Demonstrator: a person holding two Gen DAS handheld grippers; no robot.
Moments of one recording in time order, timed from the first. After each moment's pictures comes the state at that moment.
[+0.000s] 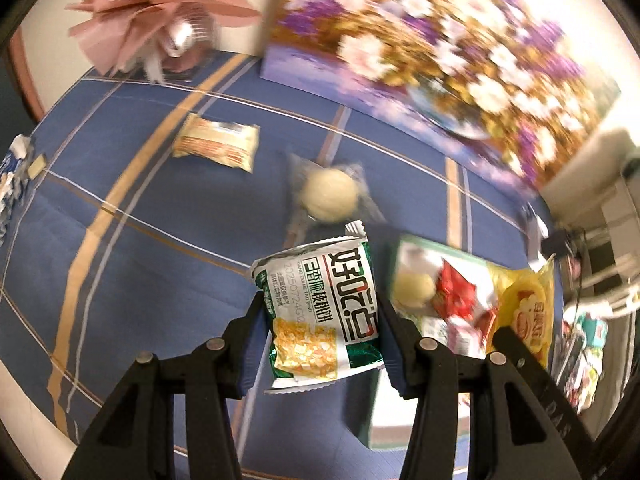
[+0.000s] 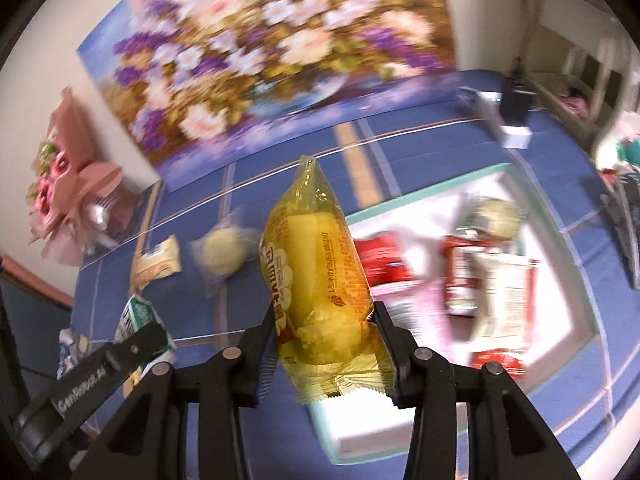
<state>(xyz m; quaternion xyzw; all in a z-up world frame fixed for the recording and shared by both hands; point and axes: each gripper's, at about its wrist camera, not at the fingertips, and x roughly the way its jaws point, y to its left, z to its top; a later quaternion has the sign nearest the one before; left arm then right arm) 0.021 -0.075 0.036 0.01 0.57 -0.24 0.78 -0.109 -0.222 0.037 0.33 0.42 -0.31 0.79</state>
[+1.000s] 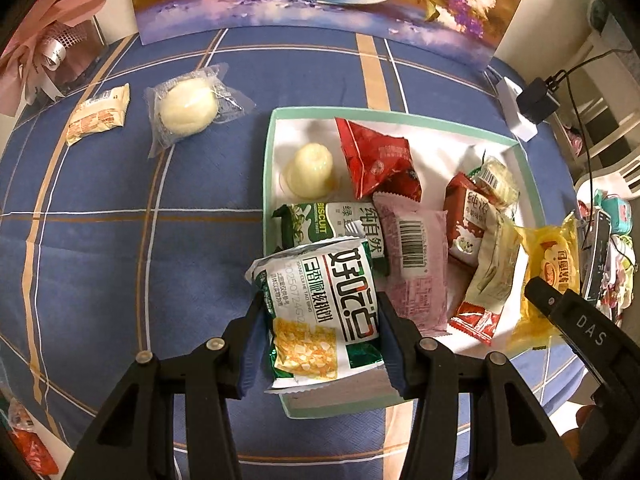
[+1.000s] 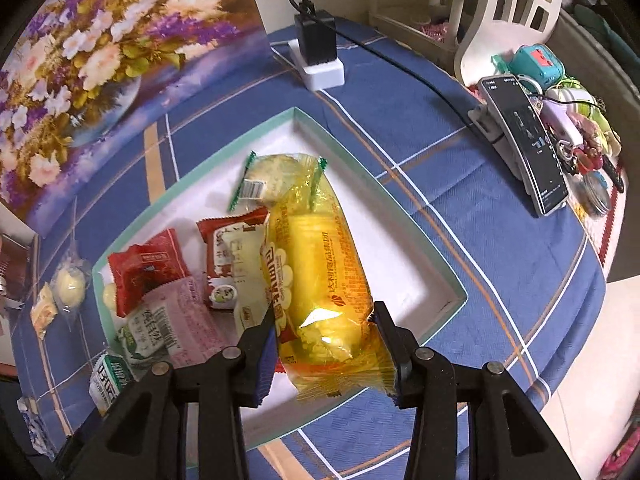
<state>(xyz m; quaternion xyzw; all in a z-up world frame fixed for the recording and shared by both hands) -0.065 -0.169 -0.019 0.16 0.61 -0.30 0.72 -0.218 -0.301 -0.012 0.37 0.46 -0.45 0.66</state>
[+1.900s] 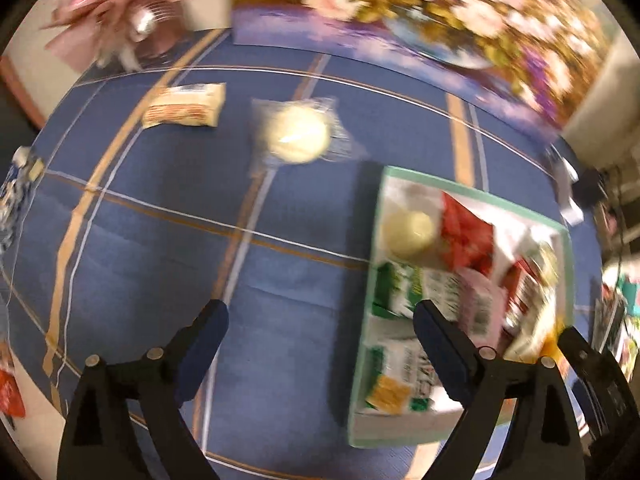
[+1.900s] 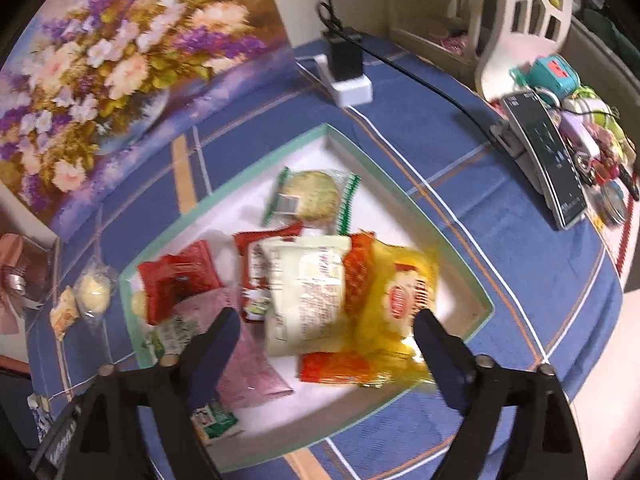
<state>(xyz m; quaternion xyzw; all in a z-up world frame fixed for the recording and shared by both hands) -0.013 -0.121 -0.004 0.09 0.59 -0.19 0.78 -0.206 -0.296 0.001 0.37 0.43 -0.43 0.70</state>
